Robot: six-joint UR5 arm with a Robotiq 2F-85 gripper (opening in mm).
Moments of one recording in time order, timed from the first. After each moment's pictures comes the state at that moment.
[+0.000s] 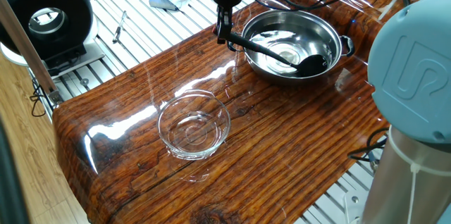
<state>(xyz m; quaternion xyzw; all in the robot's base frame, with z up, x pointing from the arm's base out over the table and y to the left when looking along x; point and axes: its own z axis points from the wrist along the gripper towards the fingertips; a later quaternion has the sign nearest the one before) 0.627 -0.032 0.108 -0.43 0.90 0.01 0.06</state>
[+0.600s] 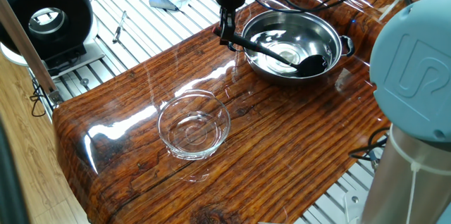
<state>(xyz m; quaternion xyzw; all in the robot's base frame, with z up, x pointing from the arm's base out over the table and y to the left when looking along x) 0.628 -0.040 0.101 -0.43 0.90 0.01 0.06</state>
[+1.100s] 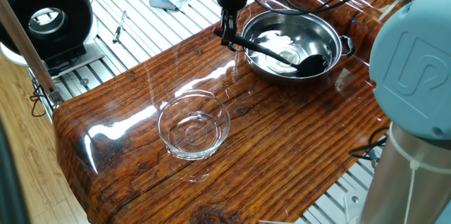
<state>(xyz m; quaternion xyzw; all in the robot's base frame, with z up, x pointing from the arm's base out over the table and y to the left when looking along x) 0.628 -0.044 0.095 -0.43 0.90 0.01 0.07</state>
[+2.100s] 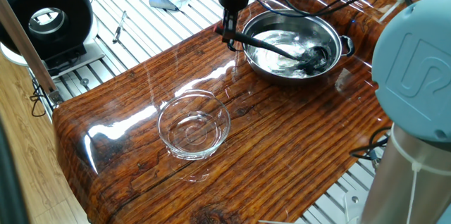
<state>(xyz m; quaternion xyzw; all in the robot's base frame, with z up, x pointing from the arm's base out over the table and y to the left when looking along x) 0.631 -0.053 0.096 -0.39 0.92 -0.01 0.07</state>
